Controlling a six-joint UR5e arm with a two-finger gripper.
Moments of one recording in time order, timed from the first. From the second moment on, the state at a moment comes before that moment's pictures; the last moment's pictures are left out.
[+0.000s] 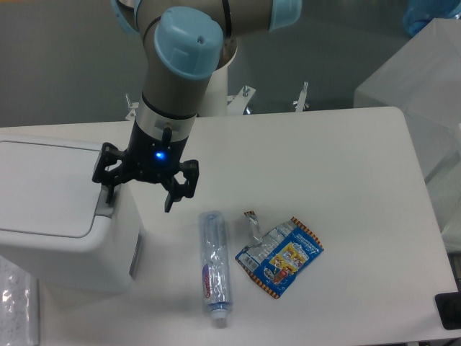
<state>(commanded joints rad) 2.28 -1.79 -1.43 -1.27 1.15 0.20</state>
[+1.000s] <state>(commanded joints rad) 2.28 -1.79 -1.44 -1.27 1.15 0.20</state>
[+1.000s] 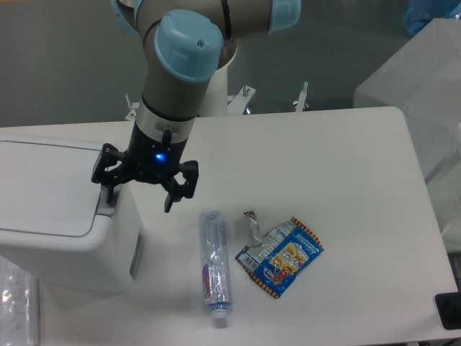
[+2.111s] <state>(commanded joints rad) 2.46 -1.78 -1.42 -1.27 1.15 0.40</state>
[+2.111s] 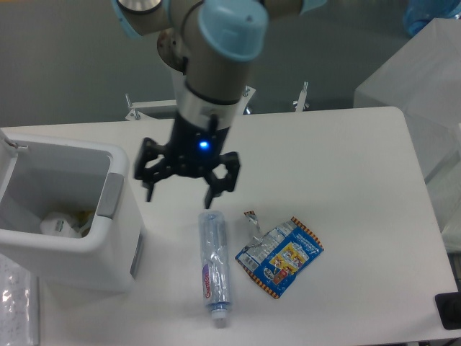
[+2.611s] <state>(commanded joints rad) 2.48 -1.83 -1.42 -1.27 1.48 0.83</state>
